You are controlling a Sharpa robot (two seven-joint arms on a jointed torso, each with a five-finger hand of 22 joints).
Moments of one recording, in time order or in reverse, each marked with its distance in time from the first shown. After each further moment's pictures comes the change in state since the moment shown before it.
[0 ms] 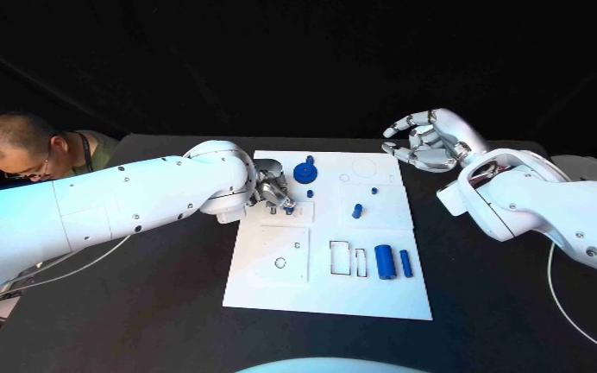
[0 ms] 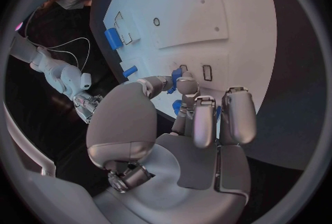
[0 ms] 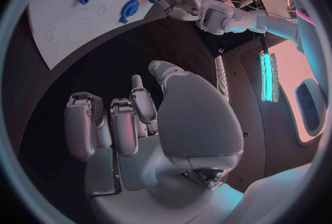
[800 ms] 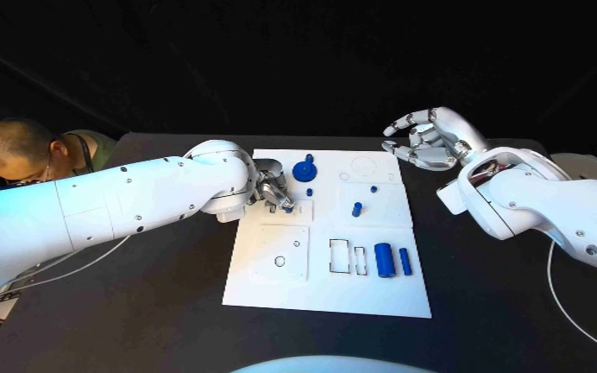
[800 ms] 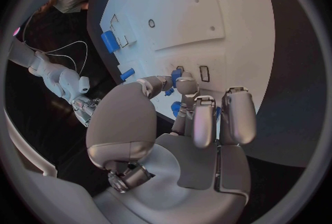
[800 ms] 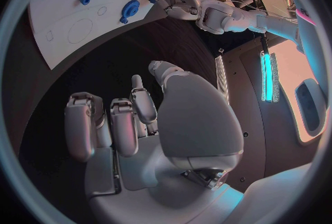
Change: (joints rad) left arm -0.007 0.006 0.001 -0.007 -0.033 0.013 0.000; left_hand -0.001 -0.001 0.003 0.003 0.014 0.004 -0.004 0.012 0.014 0.004 -0.004 0.000 -0.004 0.000 -0.007 0.000 0.000 0.000 0.000 0.000 0.003 0.006; right arm -0.001 -0.002 0.000 0.000 0.000 0.000 0.000; right_hand 0.000 0.000 0.003 0.003 0.000 0.000 0.000 0.000 -0.001 0.000 0.000 0.000 0.000 0.000 0.000 0.000 0.000 0.000 0.000 0.000 0.000 0.000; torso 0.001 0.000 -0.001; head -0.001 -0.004
